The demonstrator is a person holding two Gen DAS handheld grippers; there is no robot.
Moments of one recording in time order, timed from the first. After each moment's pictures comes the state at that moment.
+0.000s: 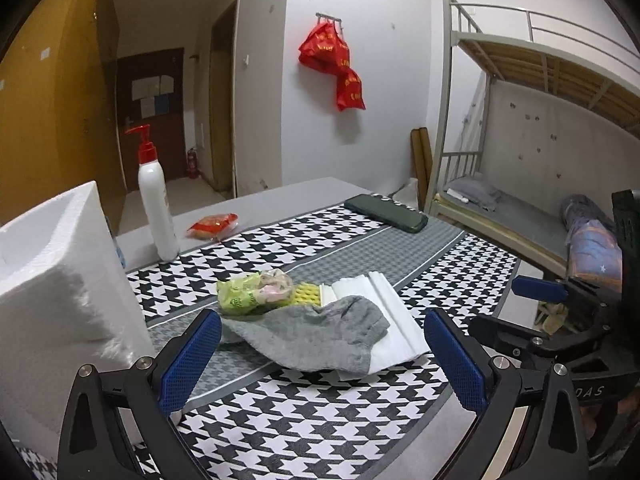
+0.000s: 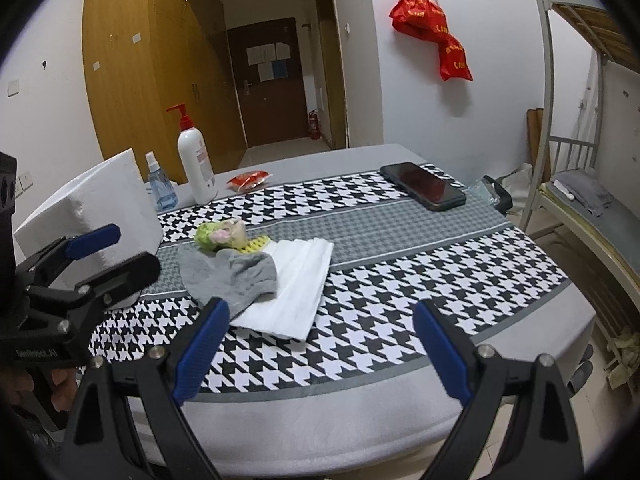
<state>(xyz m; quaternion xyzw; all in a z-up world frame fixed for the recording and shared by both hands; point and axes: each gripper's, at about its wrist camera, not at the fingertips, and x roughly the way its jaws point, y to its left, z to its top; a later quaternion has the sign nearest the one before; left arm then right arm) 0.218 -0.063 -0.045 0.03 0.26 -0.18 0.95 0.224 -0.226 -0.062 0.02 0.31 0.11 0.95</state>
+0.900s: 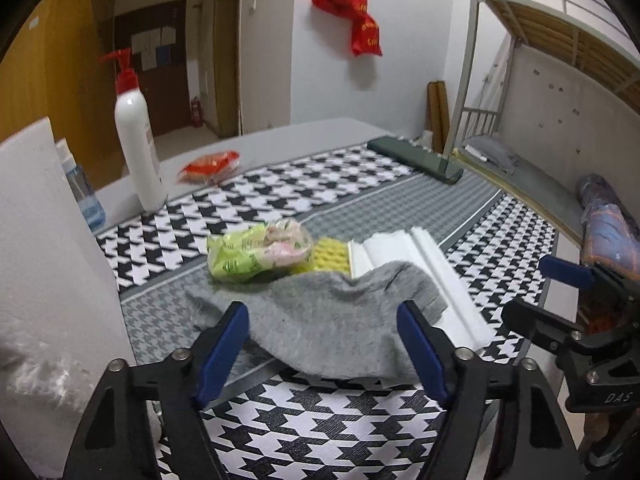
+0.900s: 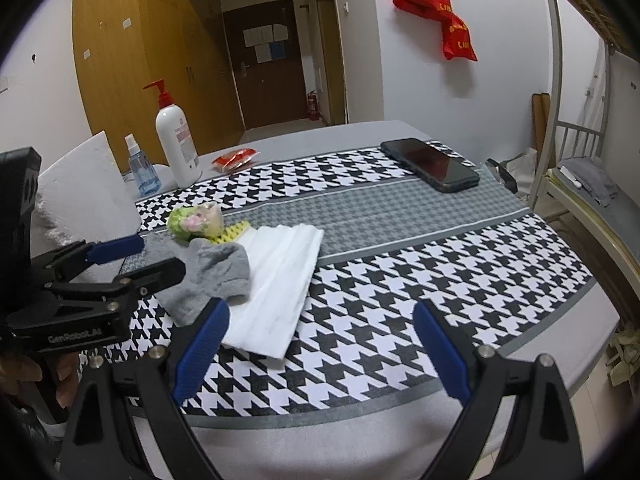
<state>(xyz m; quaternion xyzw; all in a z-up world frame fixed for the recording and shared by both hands) 0.277 -0.064 -0.087 0.03 0.36 -0.16 0.92 0.263 -0.228 -0.088 0.02 0.34 0.11 0.93</state>
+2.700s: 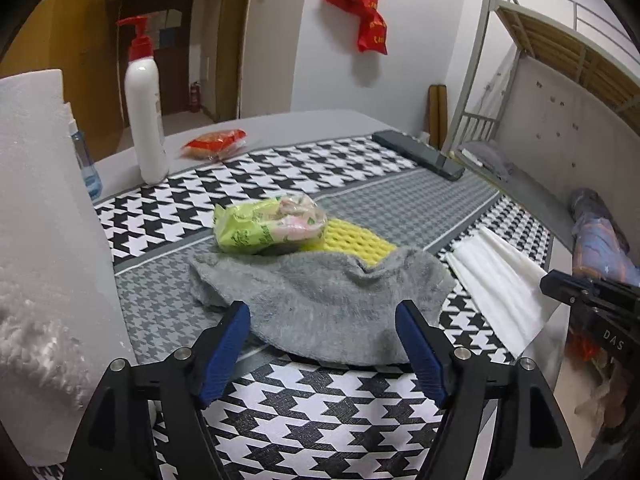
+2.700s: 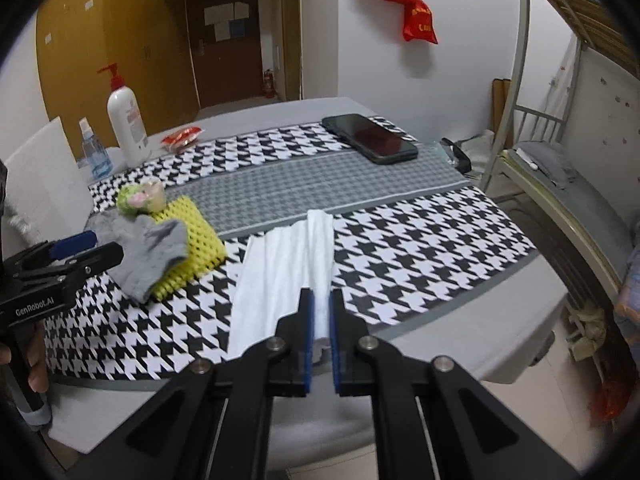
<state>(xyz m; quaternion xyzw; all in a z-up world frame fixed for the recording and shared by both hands) 0.275 -0.046 -0.099 0.00 0.38 -0.17 0.91 0.248 -0.254 -0.087 -0.01 0.39 0.02 0.92</state>
